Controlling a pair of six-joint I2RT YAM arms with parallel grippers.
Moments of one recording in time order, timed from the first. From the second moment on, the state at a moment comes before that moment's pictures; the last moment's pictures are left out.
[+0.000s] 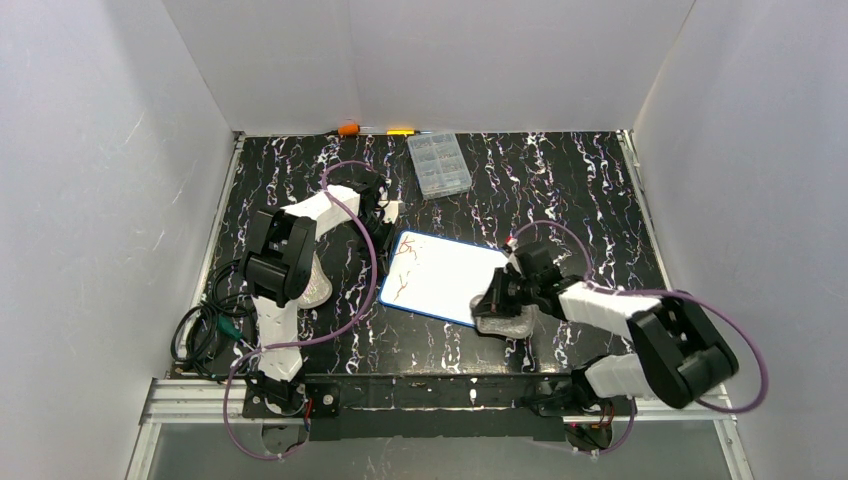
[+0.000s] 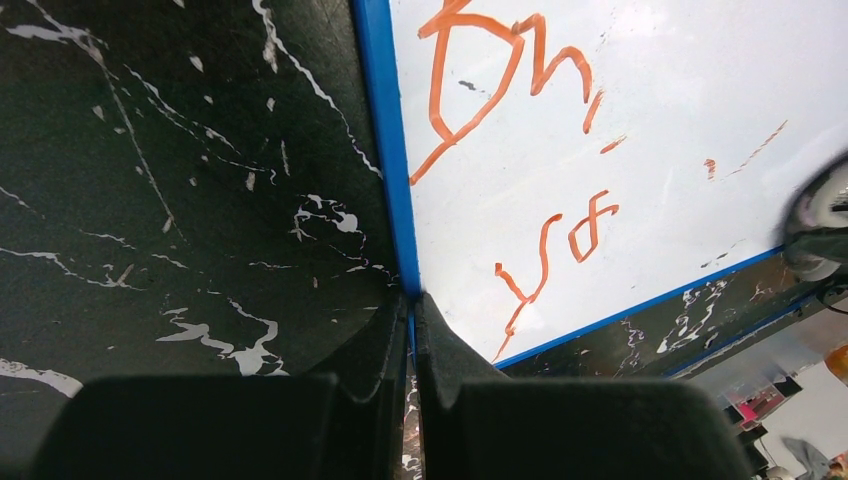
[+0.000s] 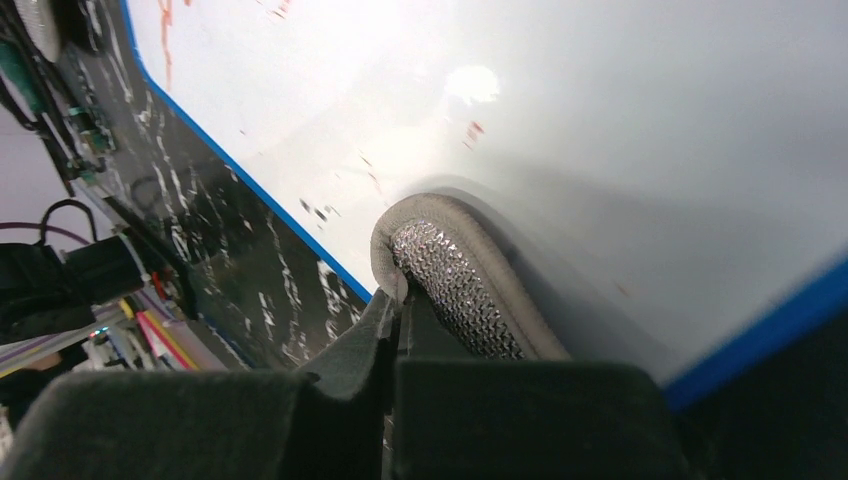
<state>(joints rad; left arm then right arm) -0.40 2.02 1.41 -0.88 0.35 -0.05 0.56 1.38 0.46 0.03 -0.46 0.73</state>
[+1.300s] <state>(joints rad) -0.40 2.03 1.42 -0.88 0.34 -0.04 0.54 1.33 0.44 0.04 -0.33 0.77</state>
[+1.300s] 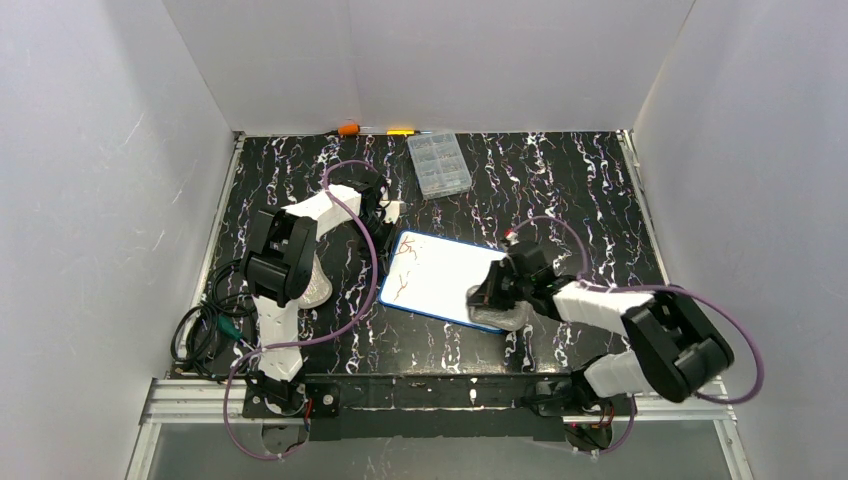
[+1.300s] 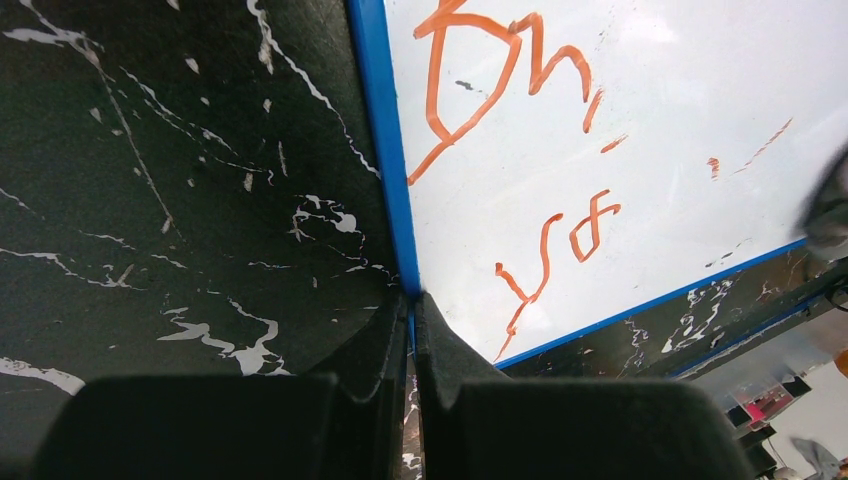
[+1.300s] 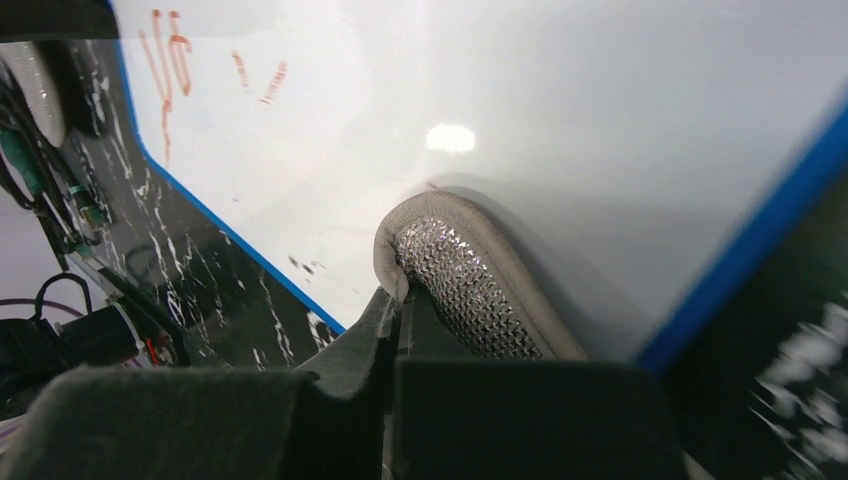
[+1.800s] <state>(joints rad) -0.40 2.03 1.42 -0.89 0.33 -0.04 0.59 1.21 0.51 0.00 -0.21 0.80</state>
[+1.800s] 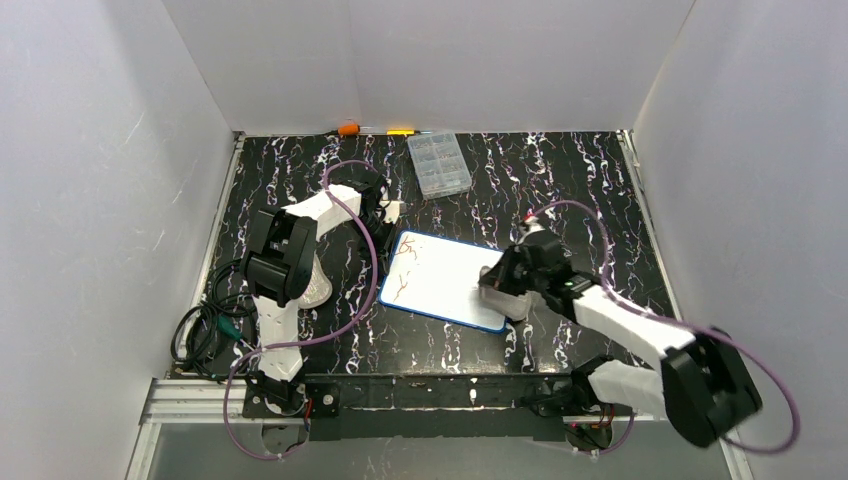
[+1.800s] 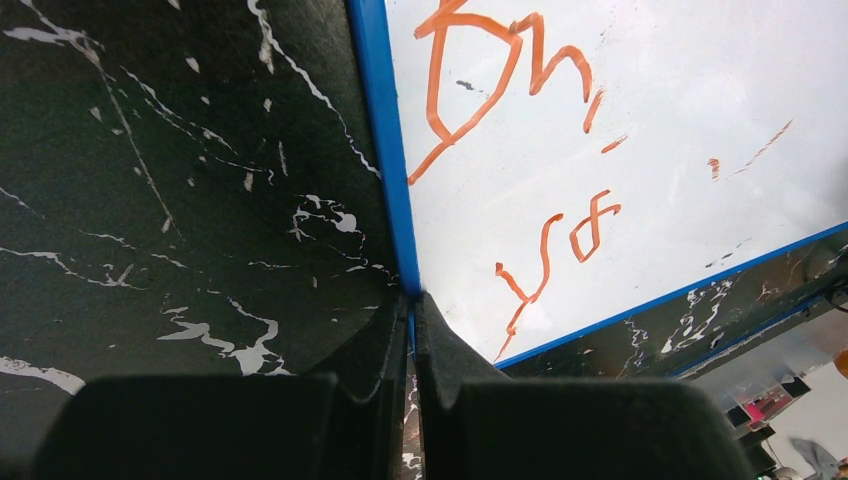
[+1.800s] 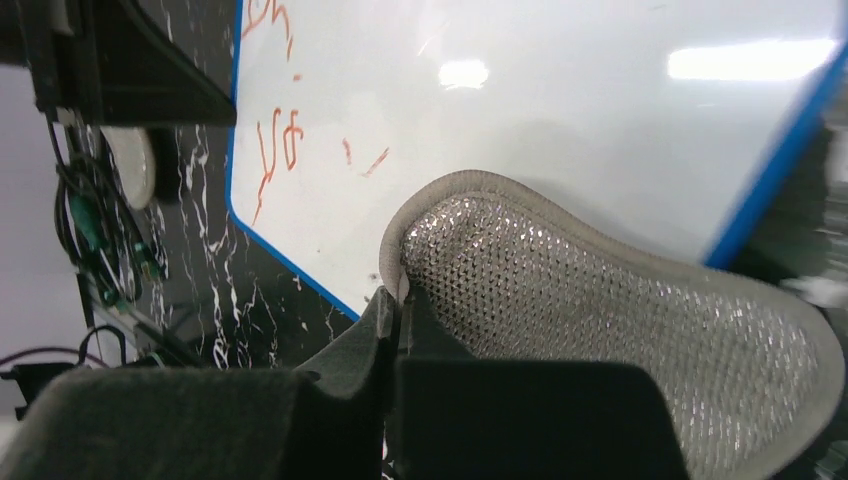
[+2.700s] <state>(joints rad) -0.40 2.03 1.42 -0.89 0.34 -0.04 0.75 1.76 0.77 0.28 -0.28 0.87</state>
